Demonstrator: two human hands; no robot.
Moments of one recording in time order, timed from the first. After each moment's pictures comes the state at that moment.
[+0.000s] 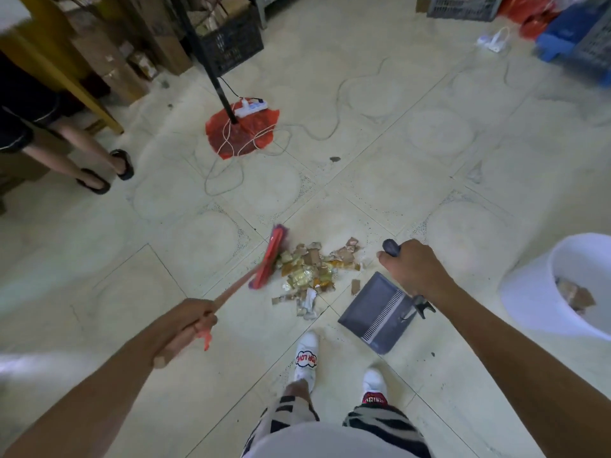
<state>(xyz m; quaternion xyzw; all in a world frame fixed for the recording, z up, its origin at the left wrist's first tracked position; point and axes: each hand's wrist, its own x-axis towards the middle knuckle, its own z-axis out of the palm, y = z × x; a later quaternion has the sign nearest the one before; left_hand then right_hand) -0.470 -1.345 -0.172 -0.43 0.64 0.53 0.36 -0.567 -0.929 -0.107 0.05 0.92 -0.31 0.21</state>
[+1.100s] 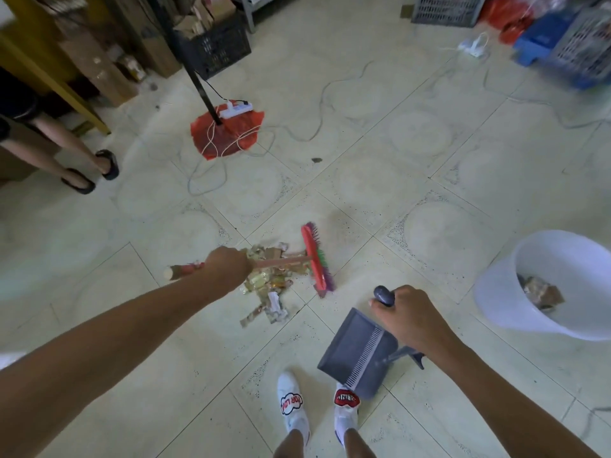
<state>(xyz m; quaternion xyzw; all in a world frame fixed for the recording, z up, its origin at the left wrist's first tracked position) -0.541 -1.152 -0.142 0.10 0.91 -0.27 0.29 -0.484 -0.822 -0.124 0.00 0.93 -0.28 0.23</state>
